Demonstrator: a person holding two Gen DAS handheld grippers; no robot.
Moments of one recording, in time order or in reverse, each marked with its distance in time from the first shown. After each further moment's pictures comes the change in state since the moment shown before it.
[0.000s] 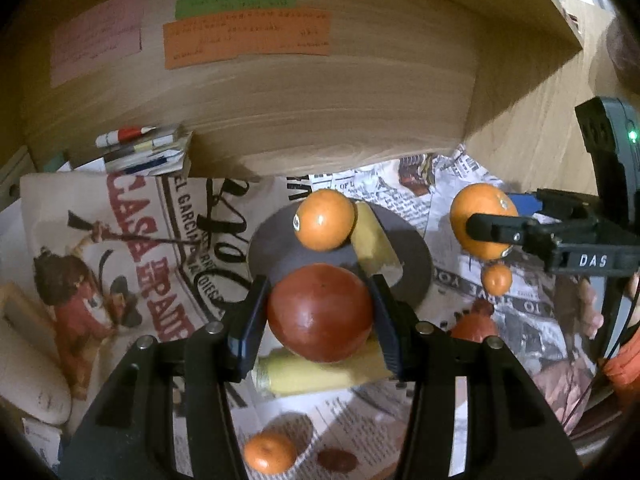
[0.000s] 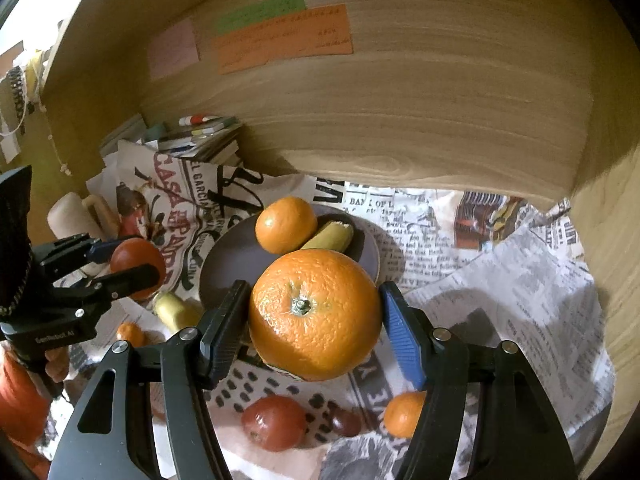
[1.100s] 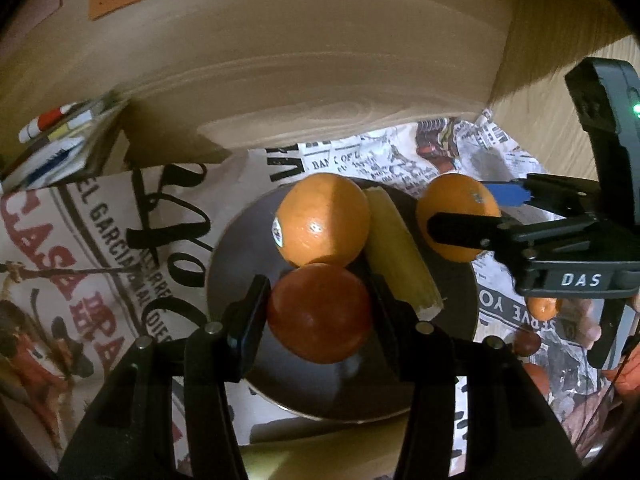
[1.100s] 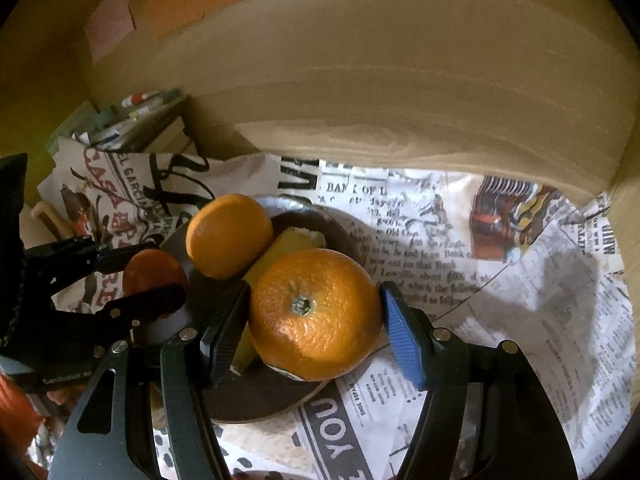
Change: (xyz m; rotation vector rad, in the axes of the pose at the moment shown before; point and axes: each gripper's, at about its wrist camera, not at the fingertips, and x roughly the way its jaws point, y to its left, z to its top) left arm 0.102 -0.002 0.023 0.023 0.170 -0.024; right arm 0.087 -0.032 0.026 0.039 0.150 -0.012
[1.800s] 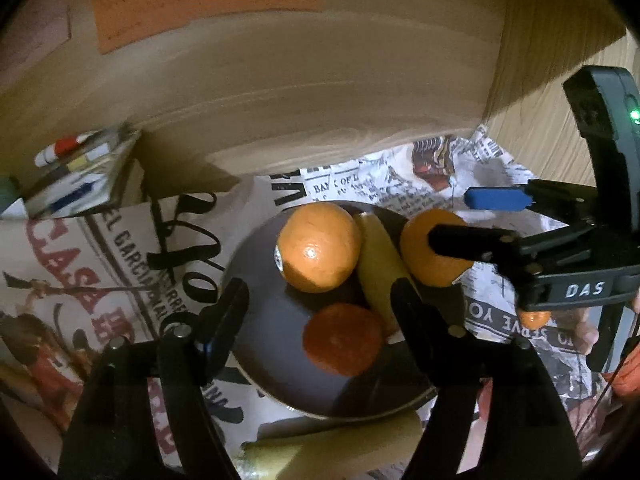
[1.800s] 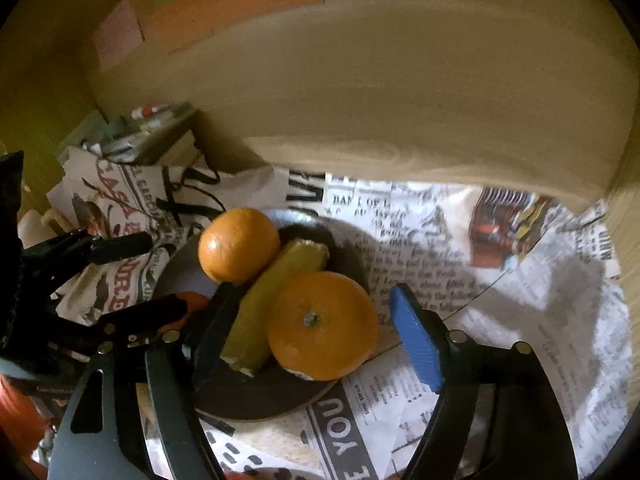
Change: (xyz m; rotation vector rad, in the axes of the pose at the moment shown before) left arm -0.026 -0.002 0.007 0.009 -0.064 0.028; right arm -0.021 0.004 0.004 -0.003 -0.049 0.014
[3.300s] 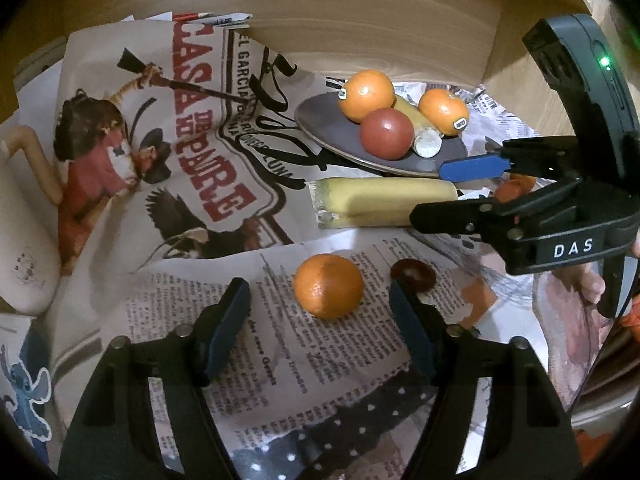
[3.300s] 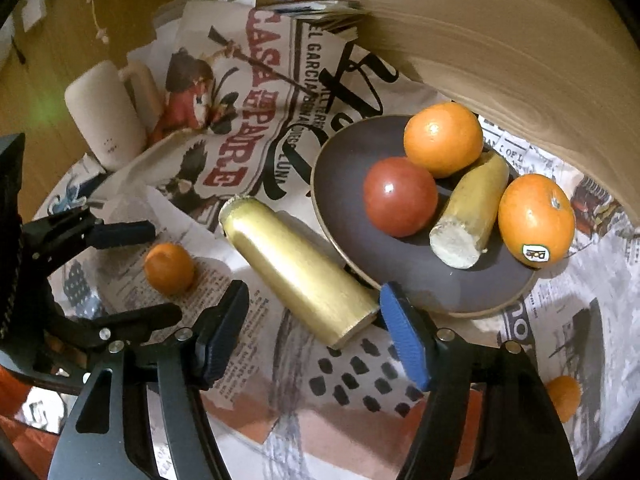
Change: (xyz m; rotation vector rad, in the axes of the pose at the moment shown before) left arm -0.074 0.035 -0.159 -0.102 0.039 0.007; right arm 0.014 0.131 -0.077 -0.264 0.188 0.066
